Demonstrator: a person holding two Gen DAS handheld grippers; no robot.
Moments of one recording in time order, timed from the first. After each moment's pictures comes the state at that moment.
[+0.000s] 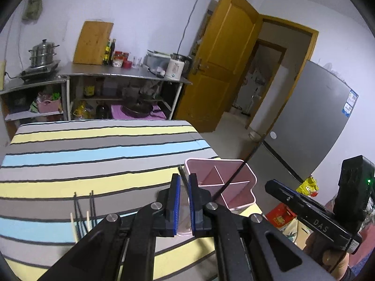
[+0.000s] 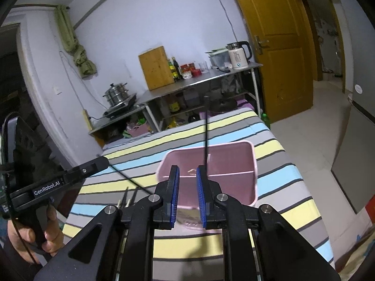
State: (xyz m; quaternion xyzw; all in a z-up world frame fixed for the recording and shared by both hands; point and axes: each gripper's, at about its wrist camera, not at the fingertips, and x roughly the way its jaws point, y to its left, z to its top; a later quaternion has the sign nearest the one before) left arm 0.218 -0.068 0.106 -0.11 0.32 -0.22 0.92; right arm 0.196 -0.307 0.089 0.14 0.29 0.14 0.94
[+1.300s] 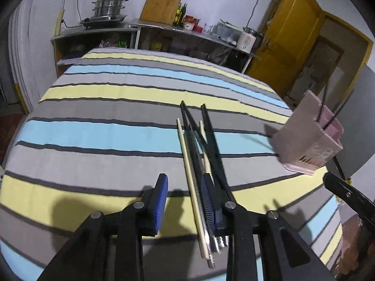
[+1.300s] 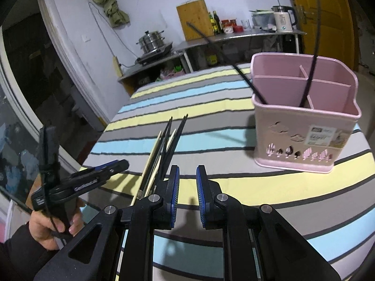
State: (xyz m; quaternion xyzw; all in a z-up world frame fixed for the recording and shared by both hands) left arm 0.174 0.068 -0.044 -0.13 0.43 -0.06 0.89; right arm 0.174 -0.193 0.001 0.09 0.40 0.25 0.88
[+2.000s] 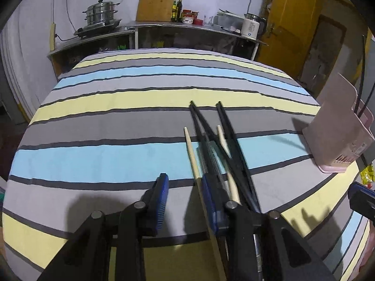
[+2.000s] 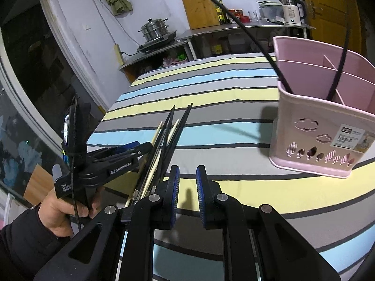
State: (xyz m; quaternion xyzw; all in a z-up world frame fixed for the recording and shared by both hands) left arm 0.224 0.058 -0.070 -0.05 0.44 -0.03 0.89; right arm 0.190 -0.172 -0.017 0.07 0.42 0.26 0.87
